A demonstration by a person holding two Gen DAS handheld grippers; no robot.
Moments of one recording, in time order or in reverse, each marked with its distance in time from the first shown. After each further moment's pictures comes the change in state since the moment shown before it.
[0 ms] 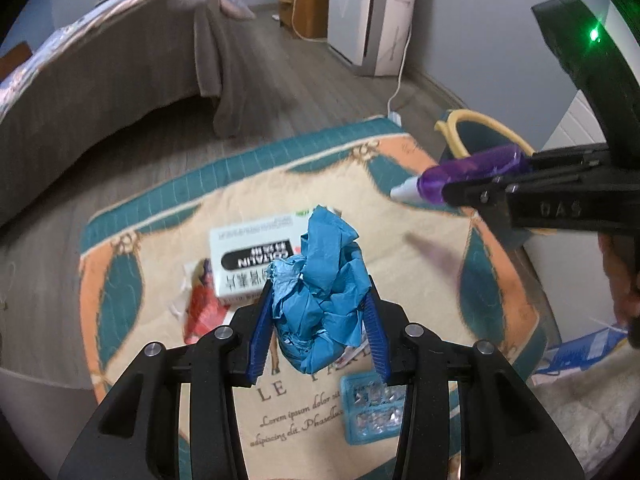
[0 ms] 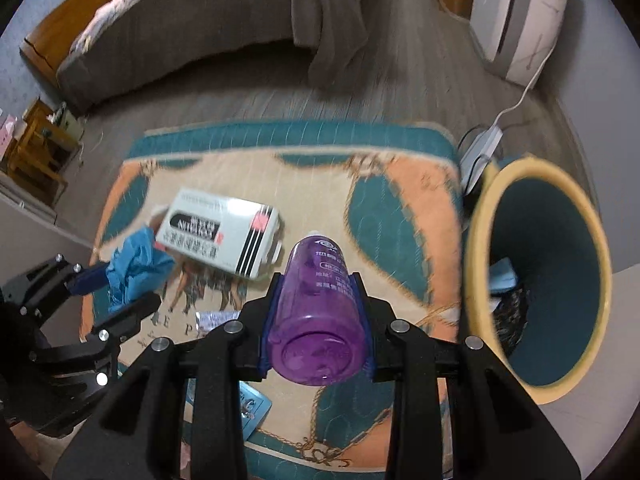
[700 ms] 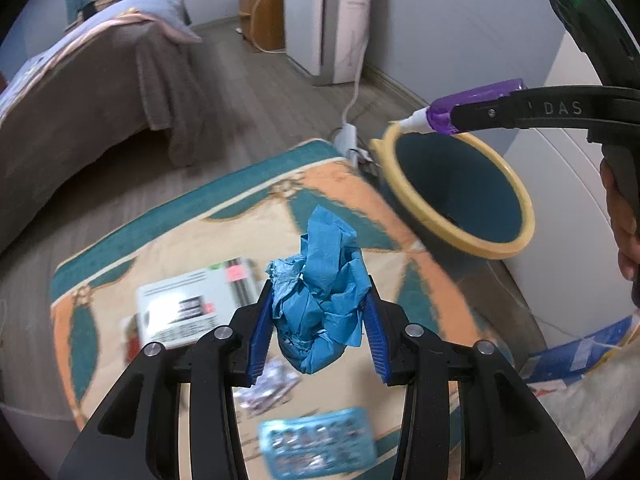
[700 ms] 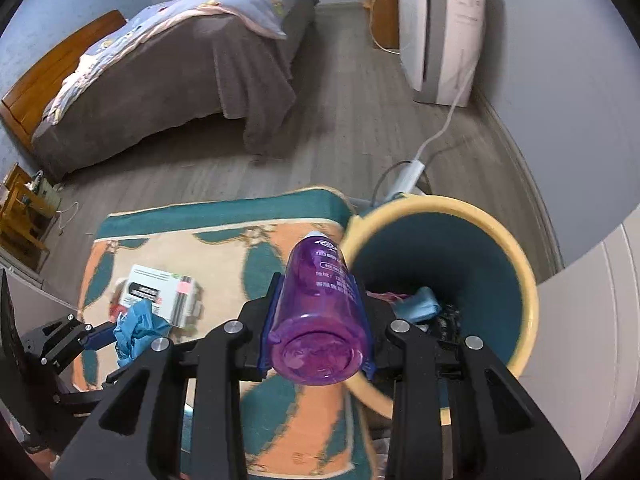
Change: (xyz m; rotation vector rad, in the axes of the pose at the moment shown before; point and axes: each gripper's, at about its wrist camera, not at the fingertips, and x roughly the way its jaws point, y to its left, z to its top) left arm 0.020 -0.089 0.040 0.095 -0.012 -0.064; right arm -0.066 -0.107 0.003 0.137 -0.171 -0.094
